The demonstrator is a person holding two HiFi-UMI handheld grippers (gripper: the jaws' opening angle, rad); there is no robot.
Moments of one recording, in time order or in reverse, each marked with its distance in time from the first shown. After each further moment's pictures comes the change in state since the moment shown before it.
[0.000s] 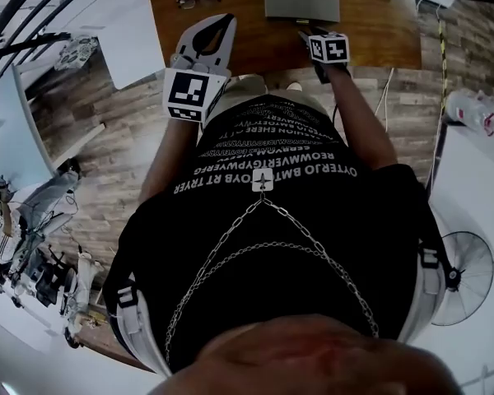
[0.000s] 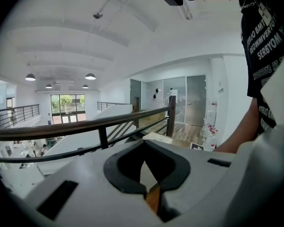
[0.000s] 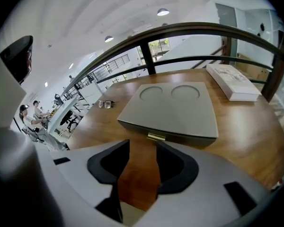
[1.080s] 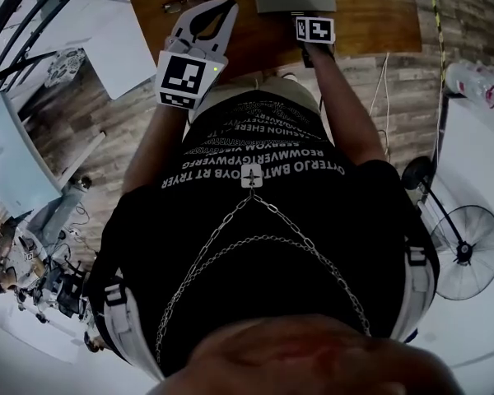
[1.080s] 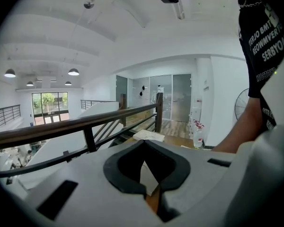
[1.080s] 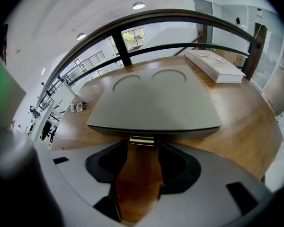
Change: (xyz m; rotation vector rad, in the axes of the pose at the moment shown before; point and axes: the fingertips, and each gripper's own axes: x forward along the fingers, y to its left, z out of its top) left arm 0.059 0.025 -0.015 0.059 0.036 -0.191; right arm 0.055 -0.031 -0.001 0.215 0.069 -0.205
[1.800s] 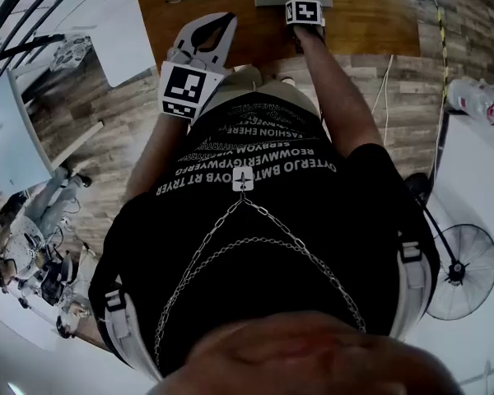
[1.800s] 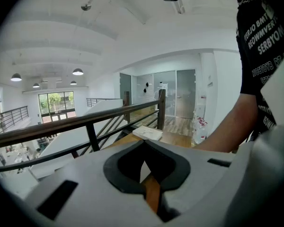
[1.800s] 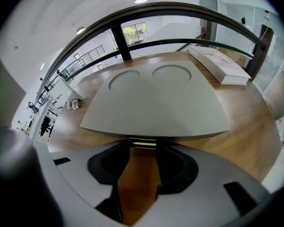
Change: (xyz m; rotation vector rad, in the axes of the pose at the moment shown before) left arm -0.028 -0.072 -0.004 -0.007 0.044 0.073; right arm 0.010 -0.010 0.005 -0.037 0.055 -0.019
